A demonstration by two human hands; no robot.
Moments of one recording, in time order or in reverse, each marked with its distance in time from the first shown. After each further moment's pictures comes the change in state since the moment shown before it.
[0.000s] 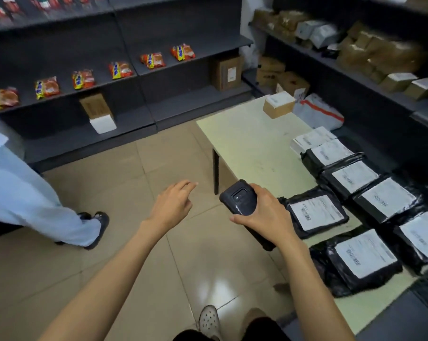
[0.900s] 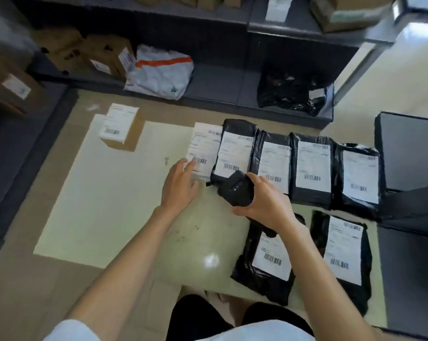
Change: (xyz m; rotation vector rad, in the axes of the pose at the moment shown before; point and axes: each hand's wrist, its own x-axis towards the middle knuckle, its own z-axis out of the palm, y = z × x) left_hand 0.482 0.230 0.141 -0.150 -0.314 0.623; right_hand 0.243 0.206 -0.122 0.074 0.208 0.787
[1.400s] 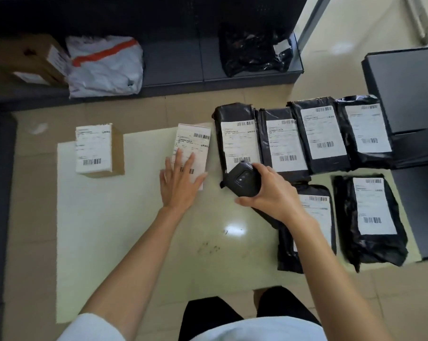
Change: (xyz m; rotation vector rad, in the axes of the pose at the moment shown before) left_hand 0.075 -0.071 0.025 0.146 -0.269 0.094; right_hand 0.035 -0.050 0.038 0.195 0.088 0.327
